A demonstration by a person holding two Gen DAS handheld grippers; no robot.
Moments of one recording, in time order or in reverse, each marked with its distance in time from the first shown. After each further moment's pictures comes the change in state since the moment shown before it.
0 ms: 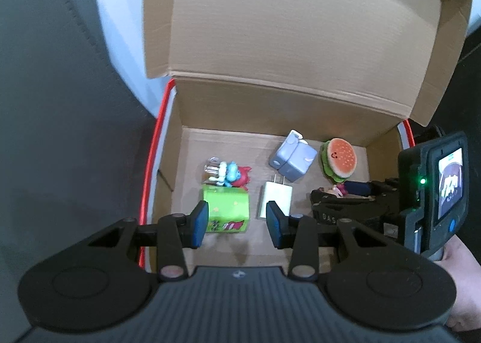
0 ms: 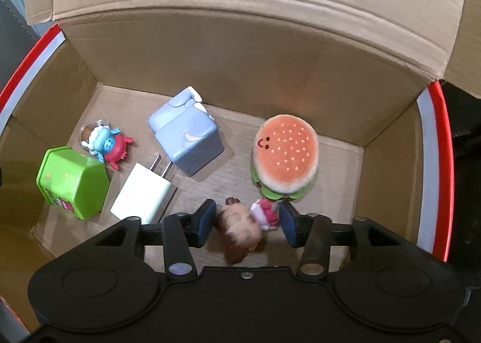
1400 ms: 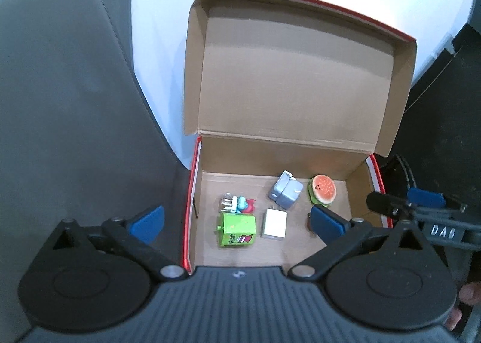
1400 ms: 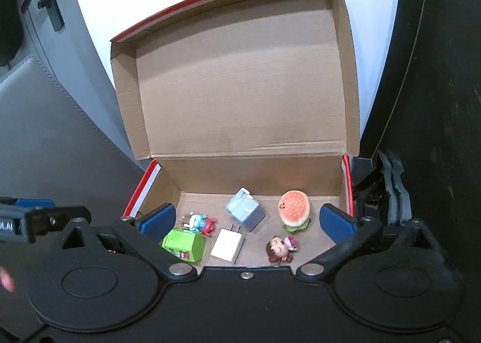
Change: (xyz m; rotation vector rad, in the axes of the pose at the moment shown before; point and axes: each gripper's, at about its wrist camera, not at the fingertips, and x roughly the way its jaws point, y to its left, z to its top) left arm -0.101 0.018 -0.023 0.035 -0.228 -0.016; right arm -0.177 -0.030 -0.036 0.208 -0.390 0.183
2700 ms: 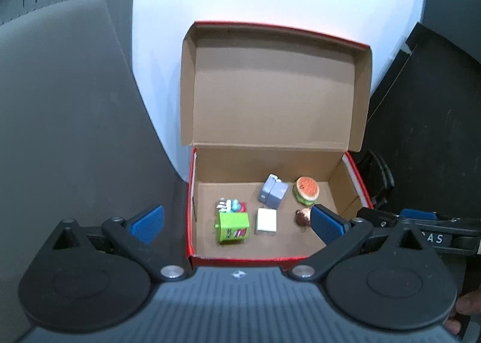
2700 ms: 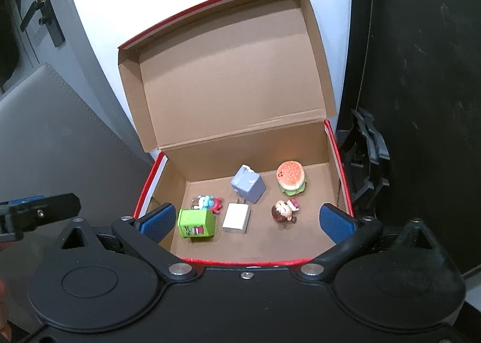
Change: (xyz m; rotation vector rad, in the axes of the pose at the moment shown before) left arm -0.056 0.000 -0.050 0.082 -0.140 -0.031; right arm -0.048 0.022 -0.056 0.110 -0.058 -0.054
